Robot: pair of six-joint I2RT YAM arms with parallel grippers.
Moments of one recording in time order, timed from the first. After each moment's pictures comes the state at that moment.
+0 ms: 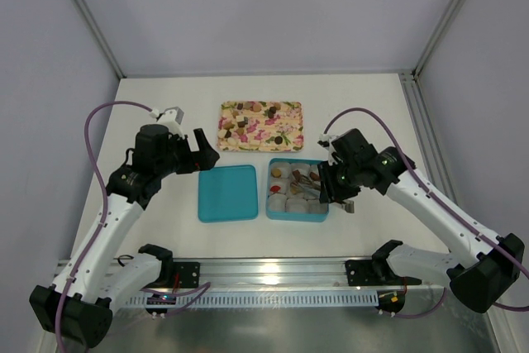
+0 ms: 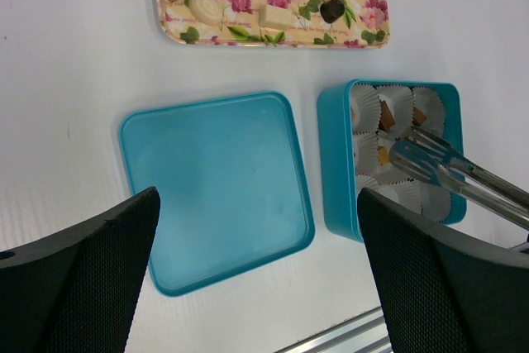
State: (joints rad) left arm -0.30 0.91 0.92 -0.58 0.13 -0.42; right arm 0.61 1.11 1.02 -1.02 -0.14 0.32
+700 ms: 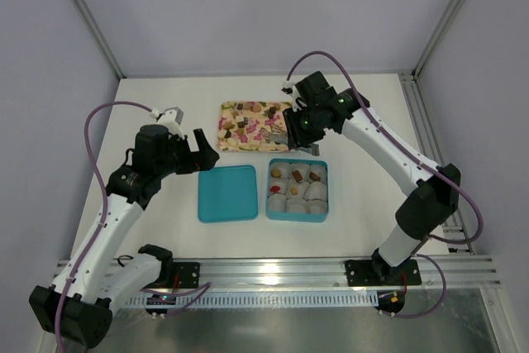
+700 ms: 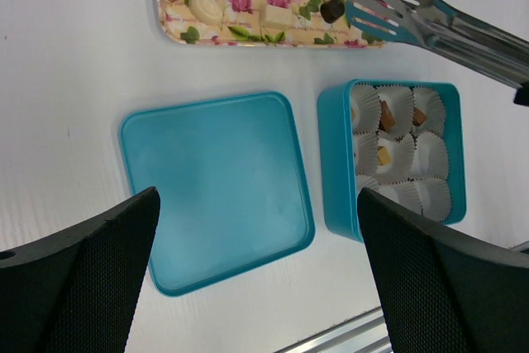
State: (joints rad) left arm -0.30 0.91 0.92 -0.58 0.13 -0.42; right arm 0.59 1.60 1.61 -0.99 -0.11 0.20
